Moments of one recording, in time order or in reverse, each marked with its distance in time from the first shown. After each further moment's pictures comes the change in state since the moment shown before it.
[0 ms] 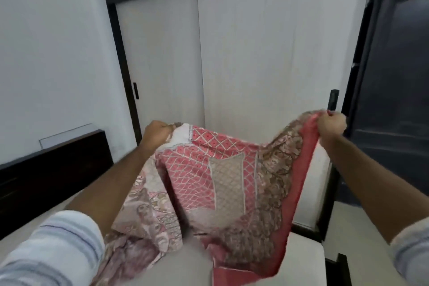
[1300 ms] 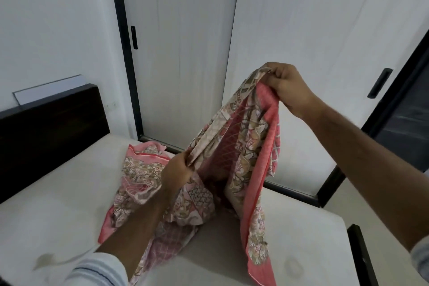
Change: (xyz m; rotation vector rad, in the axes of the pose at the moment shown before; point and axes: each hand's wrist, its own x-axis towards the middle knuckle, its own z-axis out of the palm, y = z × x) left_hand 0.068 -0.339 -0.036 0.205 -0.219 0.065; right_hand -0.247 -0.057 0.357 -0.070 -0.934 -0.429
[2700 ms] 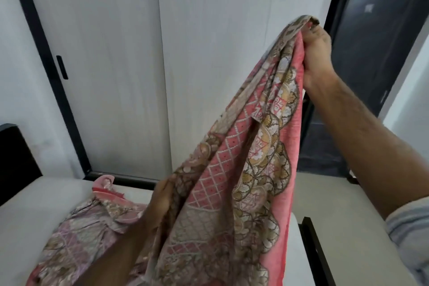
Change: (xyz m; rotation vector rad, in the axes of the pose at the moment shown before) left_hand -0.029 0.147 0.126 -0.950 -0.302 -0.010; right_hand -0.061 -0.020 -0.270 0.553 0.585 -0.192
